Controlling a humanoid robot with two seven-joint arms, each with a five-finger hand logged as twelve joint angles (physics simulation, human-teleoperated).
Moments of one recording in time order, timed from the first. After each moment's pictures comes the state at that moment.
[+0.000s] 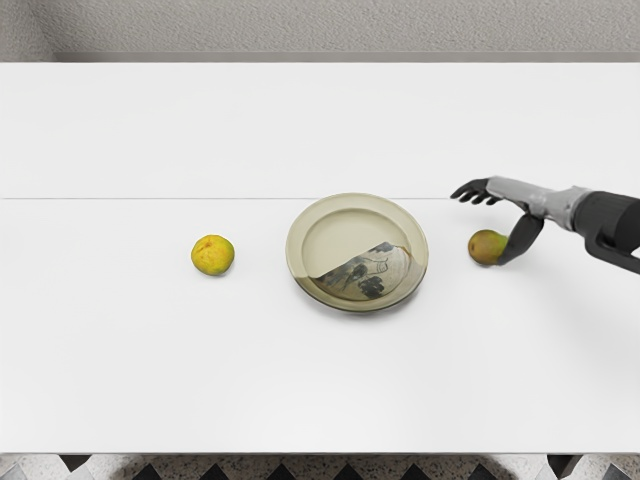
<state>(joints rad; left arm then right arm) 0.00 0.00 0.02 -0.15 -0.13 0.05 0.13 0.85 -0.76 0.38 1.26 -1.24 0.19 -0.05</state>
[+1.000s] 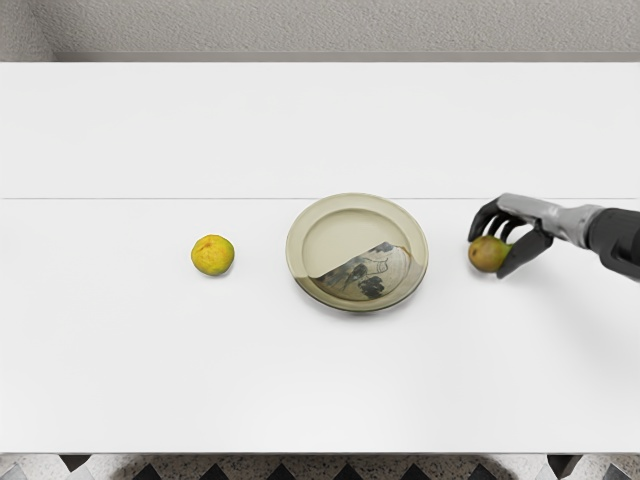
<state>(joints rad) 0.00 0.00 0.02 -0.15 -0.13 0.05 0.13 0.81 -0.80 0.40 1.27 -1.10 0.23 -0.05</state>
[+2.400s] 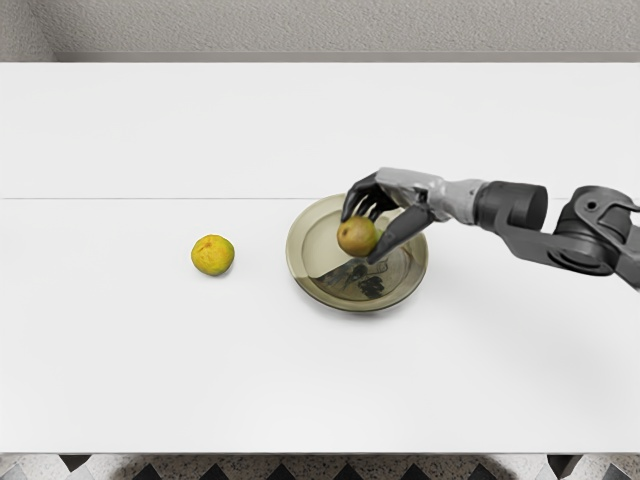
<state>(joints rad) 0.00 0.00 0.02 -0.15 -0.13 0.05 0.13 0.88 -0.53 0.50 1.29 -0.88 0.35 -0.08</state>
